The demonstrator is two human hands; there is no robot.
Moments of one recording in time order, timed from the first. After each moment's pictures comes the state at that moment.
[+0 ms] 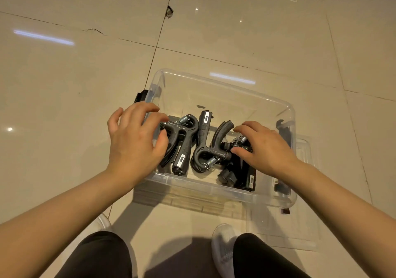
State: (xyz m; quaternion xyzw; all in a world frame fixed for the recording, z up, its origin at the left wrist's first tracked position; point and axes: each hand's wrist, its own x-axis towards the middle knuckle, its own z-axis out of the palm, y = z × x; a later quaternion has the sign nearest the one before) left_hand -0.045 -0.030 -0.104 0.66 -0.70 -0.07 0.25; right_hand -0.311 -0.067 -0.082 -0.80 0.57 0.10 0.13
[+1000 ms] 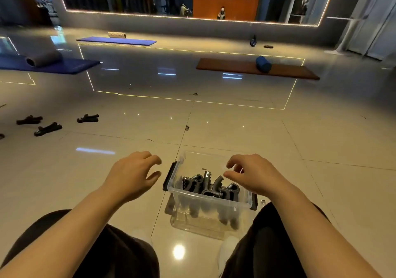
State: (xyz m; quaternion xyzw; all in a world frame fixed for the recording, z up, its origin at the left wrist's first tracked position) left_hand -0.019 0.167 0.175 0.65 -0.76 0.04 0.08; right_hand -0.297 0.134 0.197 -0.80 0.58 -0.04 0.15
